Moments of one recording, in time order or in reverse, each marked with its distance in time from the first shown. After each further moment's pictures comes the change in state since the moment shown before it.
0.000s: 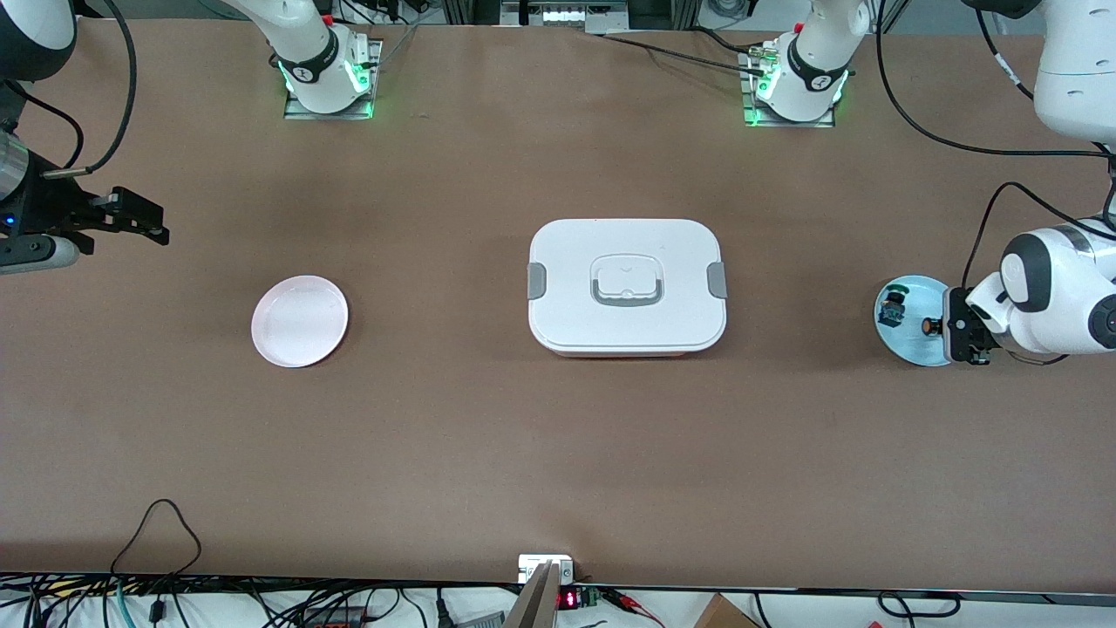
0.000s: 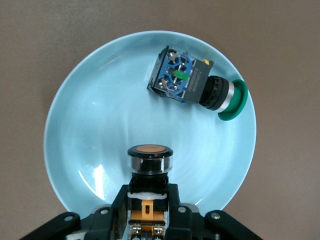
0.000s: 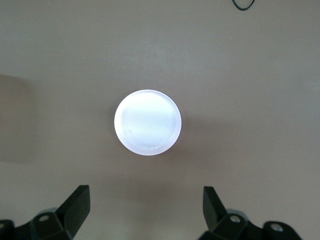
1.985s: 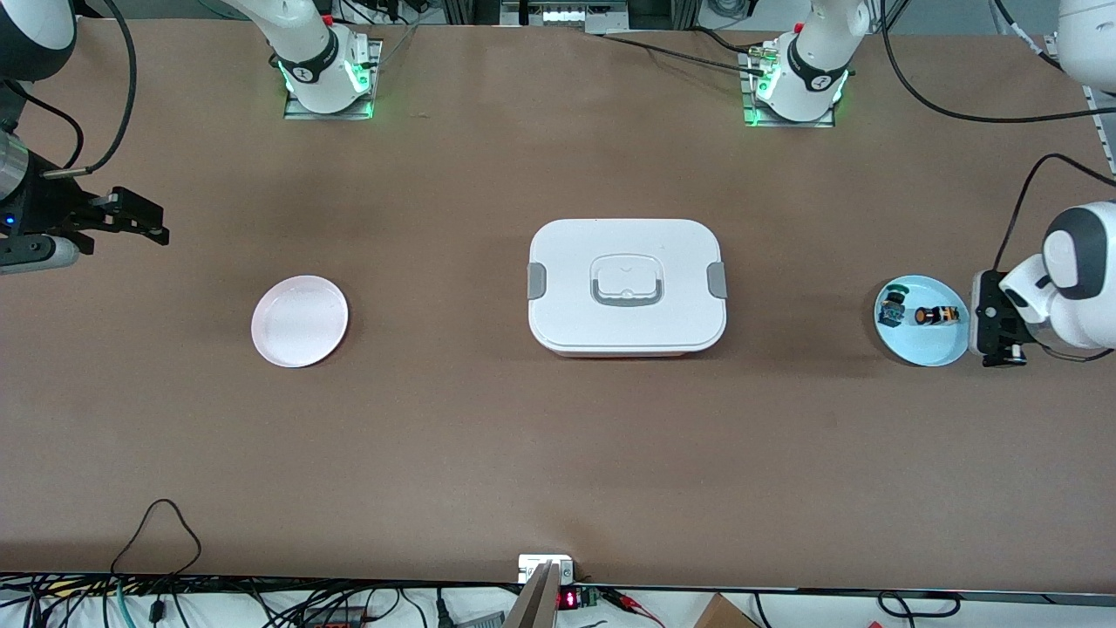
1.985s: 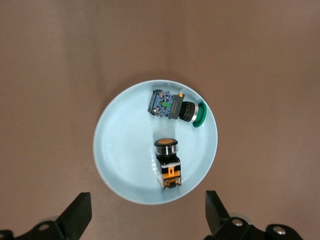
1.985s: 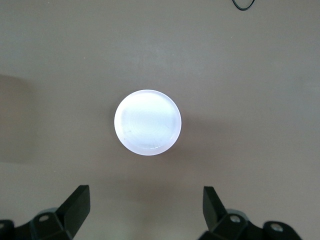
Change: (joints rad) left arm -0.032 -0.151 -0.050 0.128 -0.004 -0.271 0.014; right arm 0.000 0.000 0.000 0.000 0.000 0.000 0.000
